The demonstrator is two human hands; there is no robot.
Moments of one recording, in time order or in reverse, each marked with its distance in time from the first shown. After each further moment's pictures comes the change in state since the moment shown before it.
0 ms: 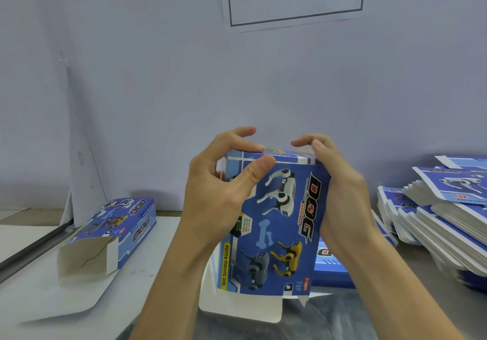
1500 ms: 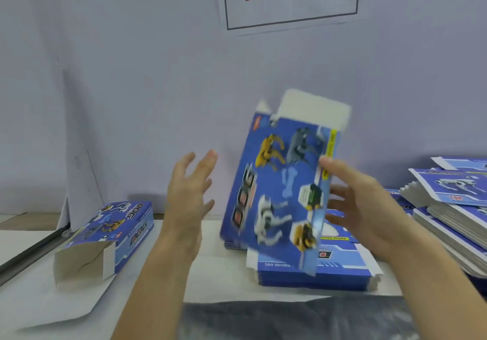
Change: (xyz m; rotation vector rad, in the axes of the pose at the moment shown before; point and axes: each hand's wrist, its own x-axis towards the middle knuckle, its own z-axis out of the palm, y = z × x) left_hand 0.006 -0.023 -0.021 -0.080 0.324 -0.517; right_hand 0.006 -0.004 -0.057 -0.218 0.004 0.306
